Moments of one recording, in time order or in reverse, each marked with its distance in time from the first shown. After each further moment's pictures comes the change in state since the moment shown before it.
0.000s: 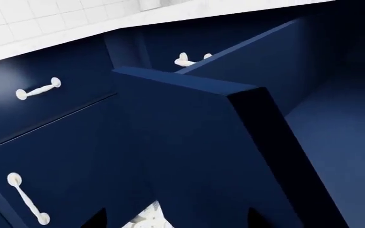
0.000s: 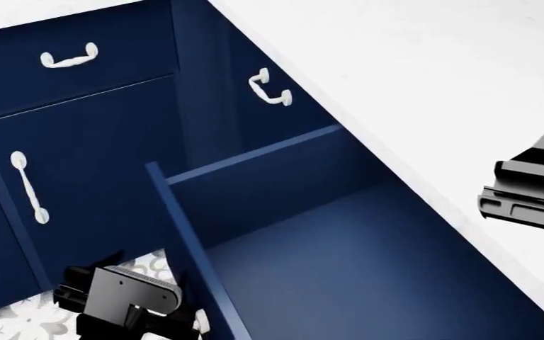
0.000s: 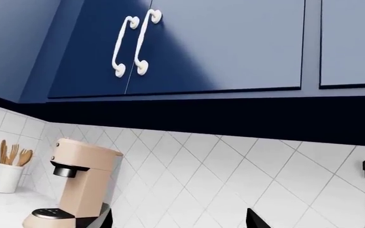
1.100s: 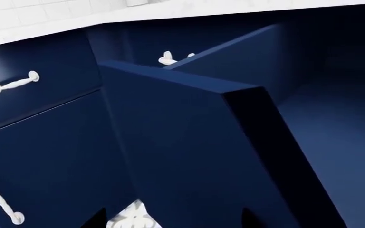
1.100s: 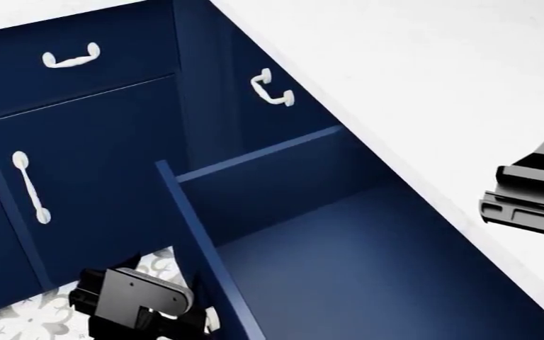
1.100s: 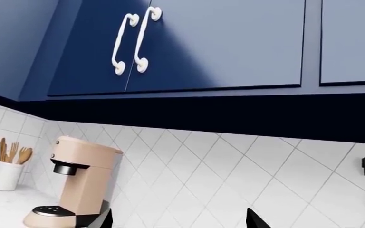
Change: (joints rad) left arm -0.002 -0.021 0.252 0.052 -0.253 -0.023 -0.029; right arm -0.015 0.002 0.006 -0.013 0.005 0.010 0.010
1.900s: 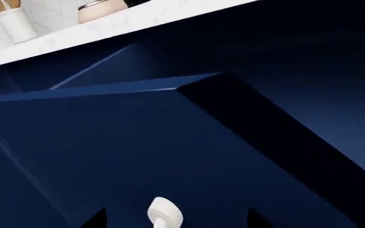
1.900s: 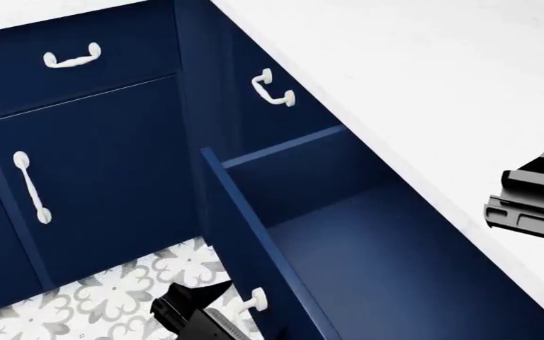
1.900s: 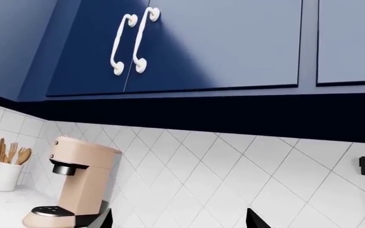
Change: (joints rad) left arm 0.055 -0.012 0.282 0.262 0.050 -0.099 0.024; right arm -0.018 0.005 0.018 -0.022 0.011 0.007 0.005
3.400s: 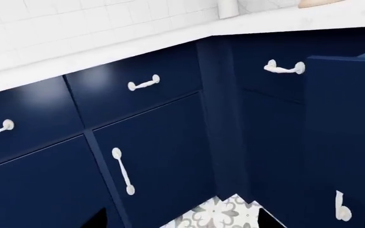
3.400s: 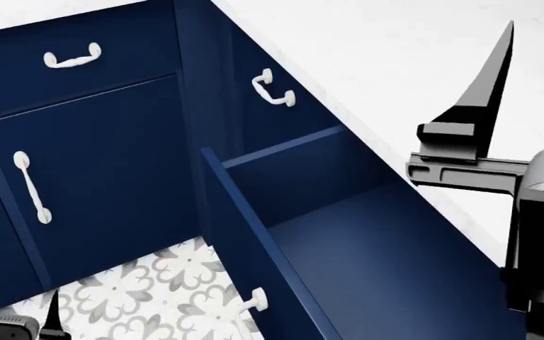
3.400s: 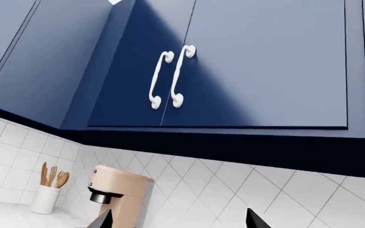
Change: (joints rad) left arm 0.316 -0.586 -0.263 0.662 -0.268 -0.125 -0.436; right arm 0.235 -0.020 -0.187 -0.066 -0.002 0.152 -0.018
